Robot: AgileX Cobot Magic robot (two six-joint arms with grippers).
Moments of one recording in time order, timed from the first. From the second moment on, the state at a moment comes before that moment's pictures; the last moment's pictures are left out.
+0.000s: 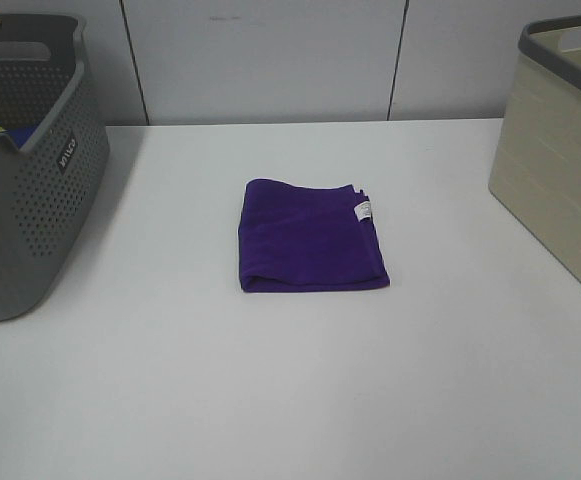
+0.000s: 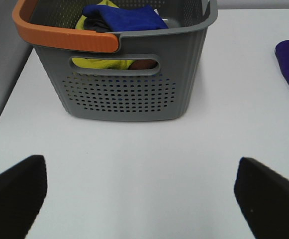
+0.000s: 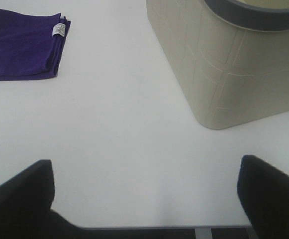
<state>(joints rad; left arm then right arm) 0.05 -0.01 -0.50 -0.01 1.04 0.02 -0.03 0.01 -0.47 0.00 1.10 -0.04</state>
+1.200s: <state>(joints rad) 0.05 -0.01 -0.50 -0.01 1.04 0.02 0.13 1.97 -1.51 0.48 1.01 -0.15</state>
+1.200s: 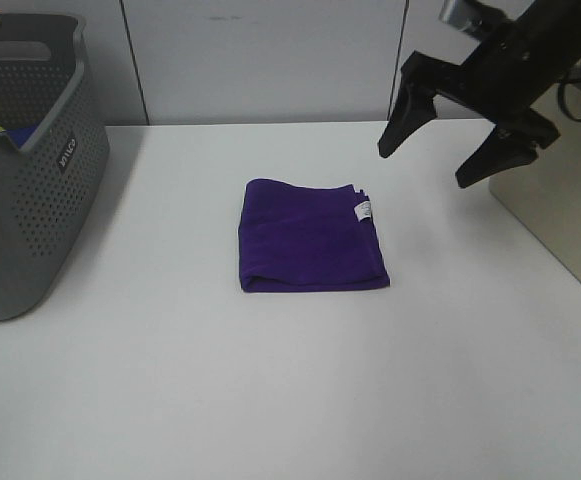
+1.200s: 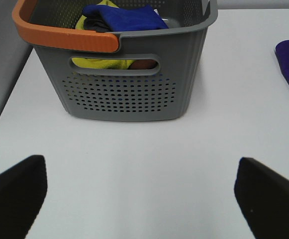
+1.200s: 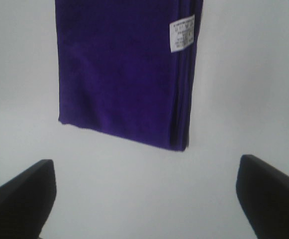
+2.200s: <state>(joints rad) 0.05 -0.01 -0.50 -0.01 1.04 0.02 0.17 2.32 -1.67 0.53 0.89 -0.13</state>
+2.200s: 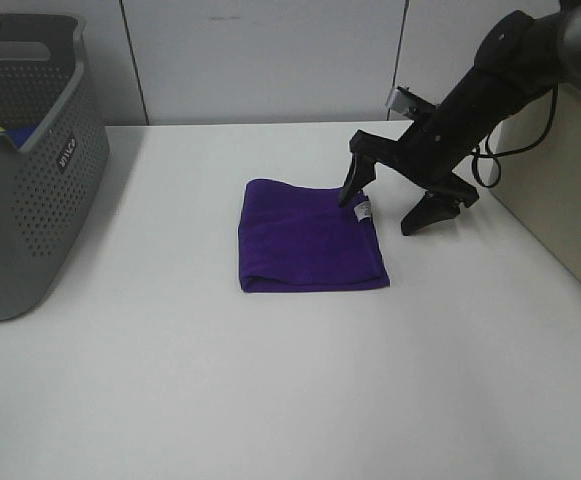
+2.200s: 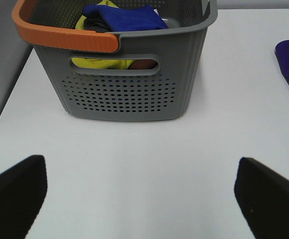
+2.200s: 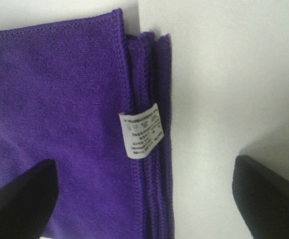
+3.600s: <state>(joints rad) 0.05 -0.01 -0.50 -0.01 1.04 0.02 0.30 2.19 -2.11 0.44 1.20 -0.11</state>
